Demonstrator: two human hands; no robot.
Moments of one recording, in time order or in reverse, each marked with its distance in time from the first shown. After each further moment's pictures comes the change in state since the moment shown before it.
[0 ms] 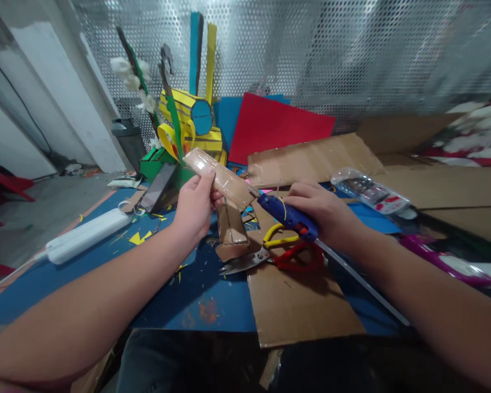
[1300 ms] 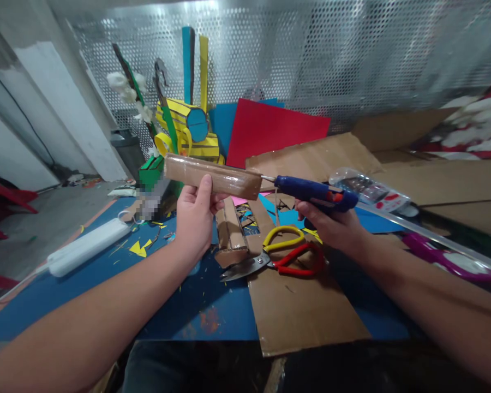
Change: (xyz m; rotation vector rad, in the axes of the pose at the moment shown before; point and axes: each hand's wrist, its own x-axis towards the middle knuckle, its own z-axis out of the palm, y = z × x) left_hand -0.003 -0.017 -0.003 -0.133 -0.050 0.193; right_hand -0.020 -0.003 0.021 0.438 0.385 0.557
